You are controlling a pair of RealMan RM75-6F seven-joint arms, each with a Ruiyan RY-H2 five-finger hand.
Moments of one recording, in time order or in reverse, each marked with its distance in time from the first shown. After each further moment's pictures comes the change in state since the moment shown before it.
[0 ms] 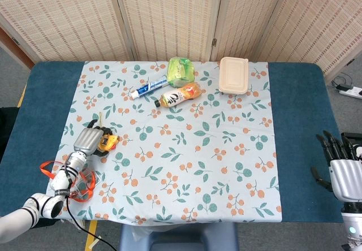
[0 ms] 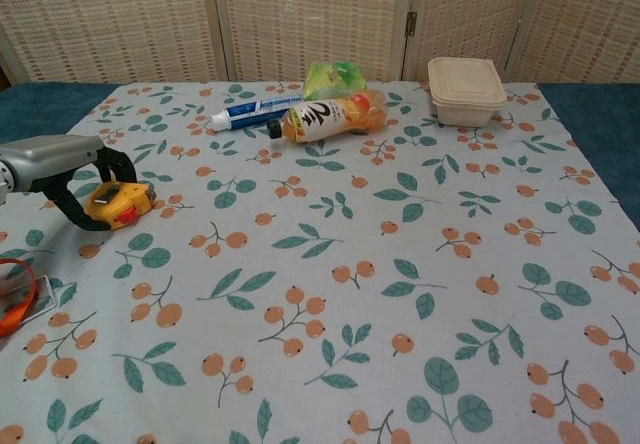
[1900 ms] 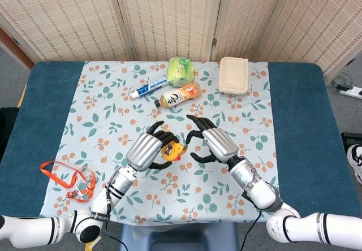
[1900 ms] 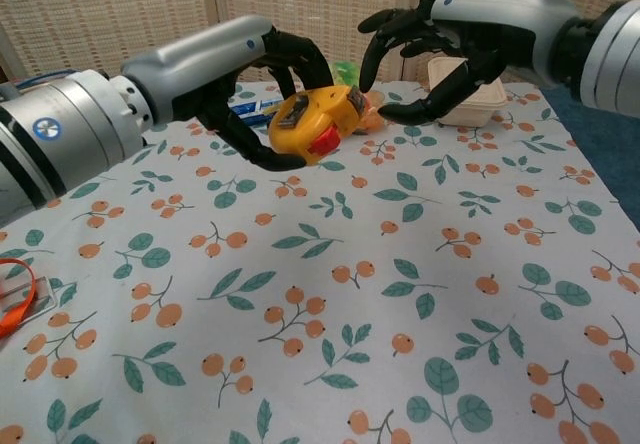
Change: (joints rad) left arm -0.087 -0.012 -0.121 -0.712 0.015 0.286 0.369; right arm 0.643 -0.242 0.198 -0.261 0.409 -0.585 -0.048
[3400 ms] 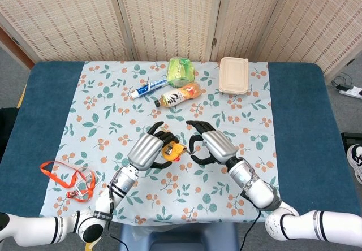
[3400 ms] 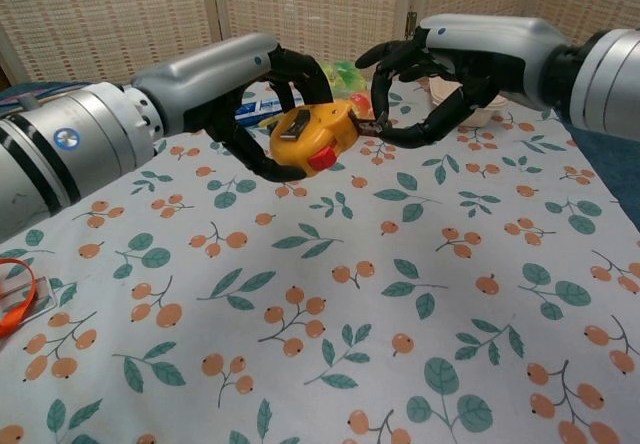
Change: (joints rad) left arm -0.021 -0.020 0.008 0.013 -0.071 -0.003 0.047; right arm 0.039 -0.008 -0.050 0.033 0.030 -0.006 0.040
